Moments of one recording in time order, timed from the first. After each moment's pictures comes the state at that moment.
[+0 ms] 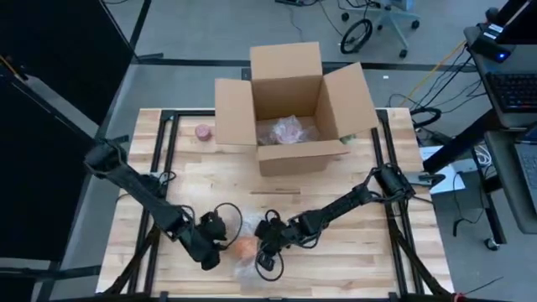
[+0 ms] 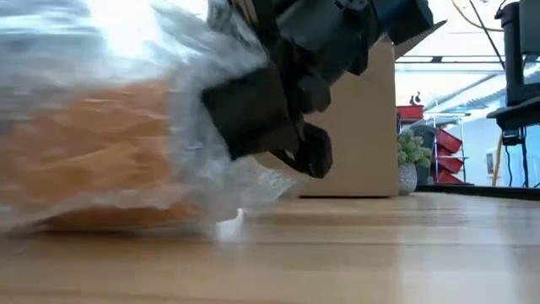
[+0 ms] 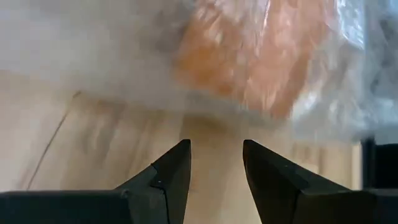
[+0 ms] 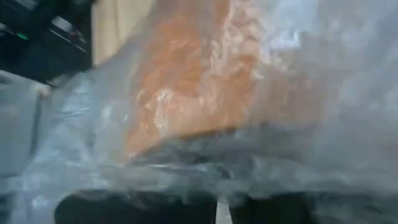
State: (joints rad) left arm -0.72 1.49 0.67 -0.12 -0.28 -0.92; right arm 0.40 2.13 1.38 0.05 0.05 0.87
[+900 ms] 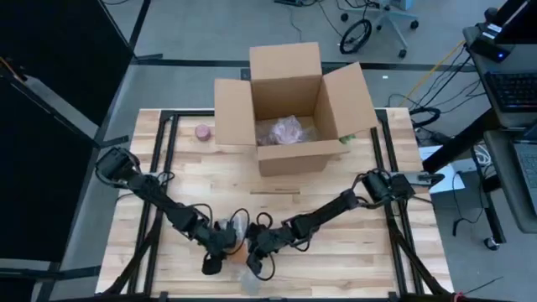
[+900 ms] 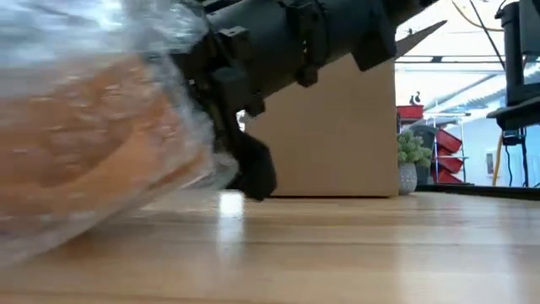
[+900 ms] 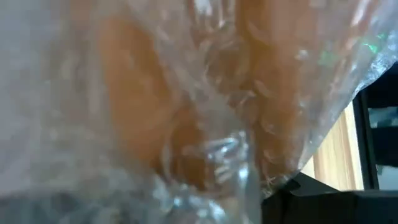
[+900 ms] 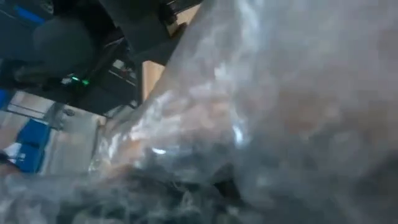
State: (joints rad) left arm -0.57 1.65 0.72 0.03 0.04 -0.64; right arm 0.37 2.30 1.48 0.23 0.04 0.92
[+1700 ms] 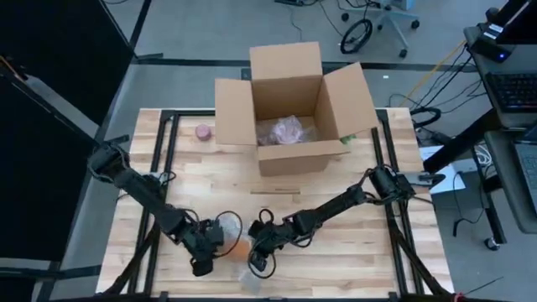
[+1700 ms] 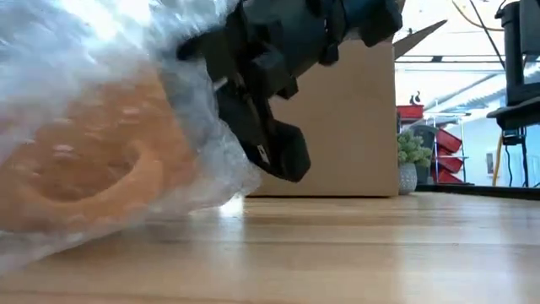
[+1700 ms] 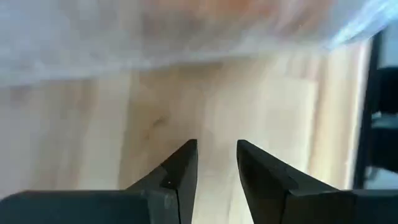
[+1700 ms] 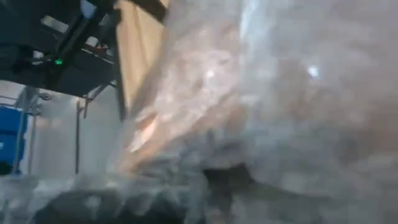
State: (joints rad) left arm -0.71 1.51 0.71 -0.24 -0.01 -0.92; right arm 0.38 2.19 1.48 0.06 -0.03 0.96
